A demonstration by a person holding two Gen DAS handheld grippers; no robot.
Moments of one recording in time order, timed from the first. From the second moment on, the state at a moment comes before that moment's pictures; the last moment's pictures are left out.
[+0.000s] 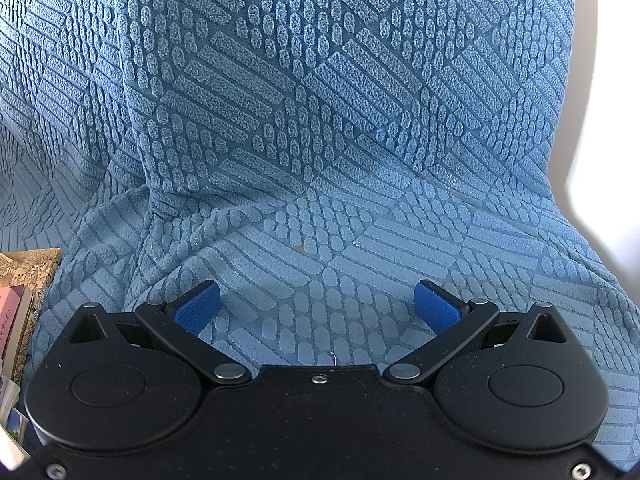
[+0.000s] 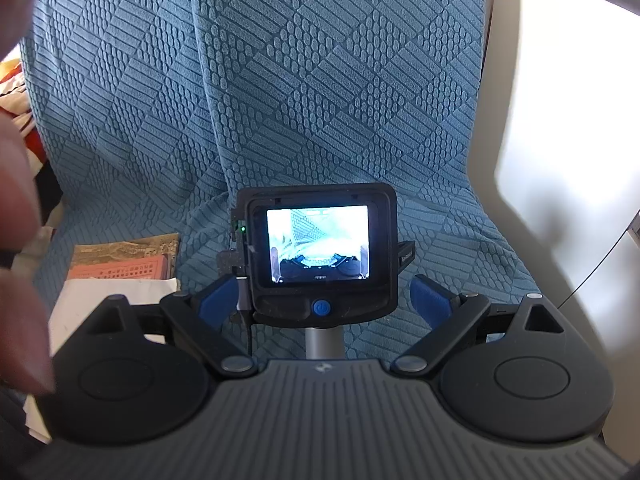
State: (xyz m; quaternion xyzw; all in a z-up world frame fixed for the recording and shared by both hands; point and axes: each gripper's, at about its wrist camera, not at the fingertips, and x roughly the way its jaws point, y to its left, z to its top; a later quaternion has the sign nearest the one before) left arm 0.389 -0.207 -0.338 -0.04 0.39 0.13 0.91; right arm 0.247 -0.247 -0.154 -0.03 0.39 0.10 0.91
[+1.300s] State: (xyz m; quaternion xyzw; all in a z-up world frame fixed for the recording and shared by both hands) left arm 0.389 -0.207 -0.338 -0.04 0.39 0.13 0.91; right arm 0.244 -0.264 -0.145 0.00 0.38 0.11 0.92
